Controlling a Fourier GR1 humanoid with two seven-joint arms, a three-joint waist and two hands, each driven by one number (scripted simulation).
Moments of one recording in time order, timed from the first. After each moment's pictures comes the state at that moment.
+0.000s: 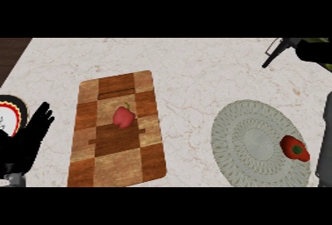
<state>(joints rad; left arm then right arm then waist) 0.03 0.33 0.14 -1.43 0.11 -0.04 0.10 -0.74 -0.24 -0.28 -1.68 0.99 0.30 0.92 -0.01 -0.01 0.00</state>
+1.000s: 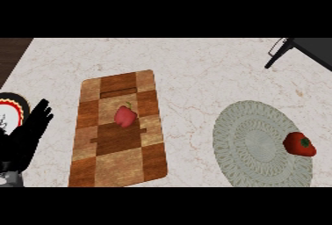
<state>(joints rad) 0.02 0.33 0.16 -1.46 0.11 -0.07 0.13 -1.06 -0.53 -0.32 -1.55 1.08 0.43 0.93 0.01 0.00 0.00</state>
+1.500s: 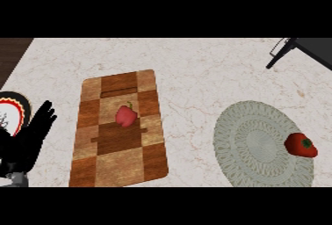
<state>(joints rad) 0.02 0.30 0.16 -1.45 0.08 -0.06 0.10 -1.12 -0.68 -0.35 -1.25 1.12 0.37 0.84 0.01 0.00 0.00</state>
